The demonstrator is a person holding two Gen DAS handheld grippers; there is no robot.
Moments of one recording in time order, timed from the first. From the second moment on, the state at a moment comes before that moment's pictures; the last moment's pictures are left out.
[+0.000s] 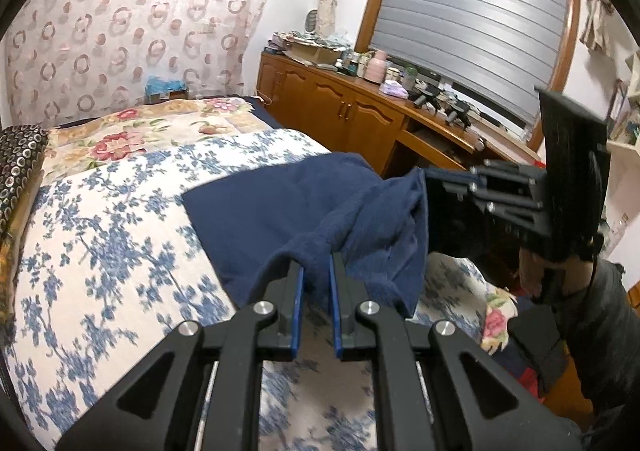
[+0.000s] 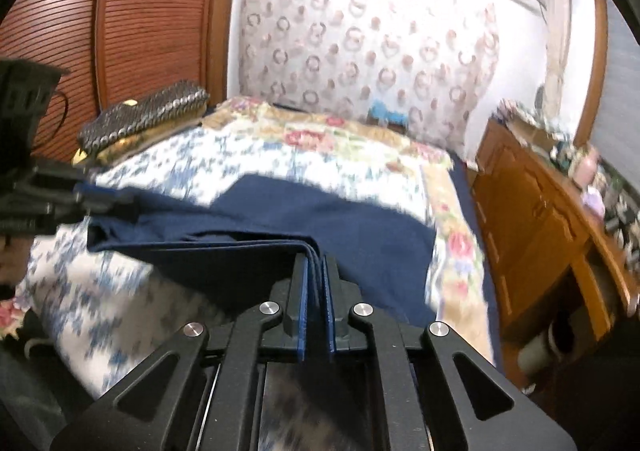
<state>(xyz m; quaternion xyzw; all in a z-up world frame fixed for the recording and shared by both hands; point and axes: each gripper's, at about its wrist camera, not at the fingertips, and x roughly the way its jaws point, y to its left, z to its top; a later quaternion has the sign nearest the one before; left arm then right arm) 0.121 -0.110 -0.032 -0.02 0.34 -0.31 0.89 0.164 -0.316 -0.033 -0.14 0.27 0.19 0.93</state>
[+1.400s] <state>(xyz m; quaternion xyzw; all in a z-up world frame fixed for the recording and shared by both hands) 0.116 -0.097 -0.056 -0.01 0.38 -0.30 0.87 0.098 -0.315 -0.114 -0.15 0.38 0.24 0.88</state>
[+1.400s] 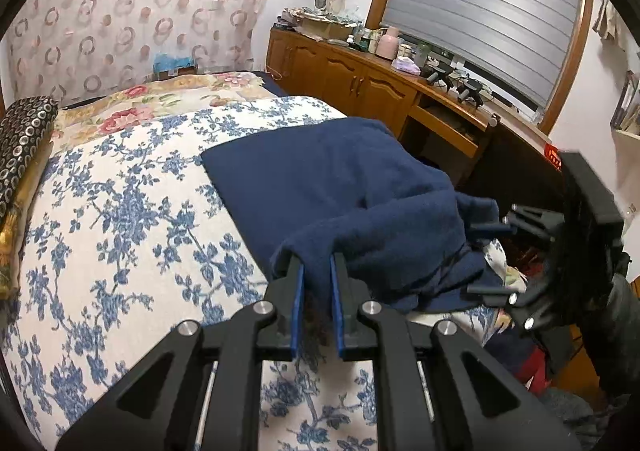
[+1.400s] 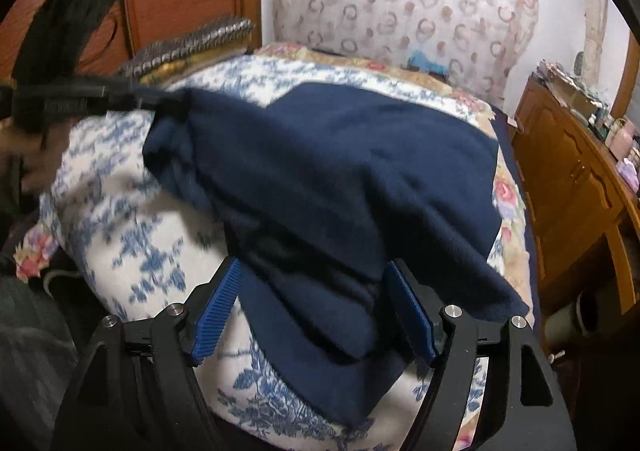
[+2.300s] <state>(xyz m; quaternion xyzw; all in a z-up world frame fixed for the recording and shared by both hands) 0.138 -0.093 -0.058 -0.03 0.38 -0.31 0.87 0.098 -0.318 -0.117 -0.23 0.35 0.21 0.89</state>
